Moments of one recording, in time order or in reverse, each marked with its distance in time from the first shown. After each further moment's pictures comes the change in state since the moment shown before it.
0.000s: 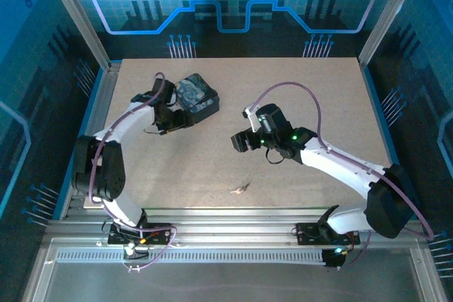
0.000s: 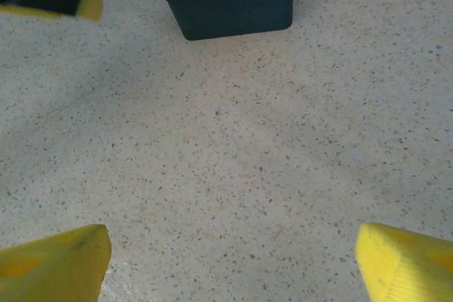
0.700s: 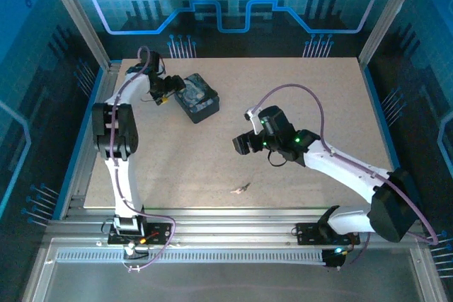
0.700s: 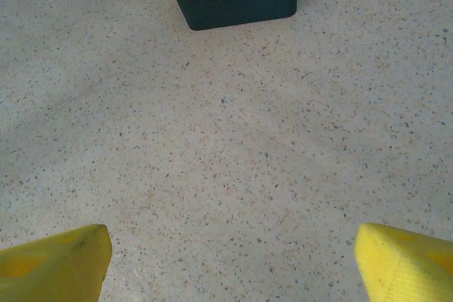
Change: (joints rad) left arm 0.174 0.531 0.587 0.019 0.121 -0.092; right arm 0.000 -0.045 -0.031 -0.018 -0.013 0.019
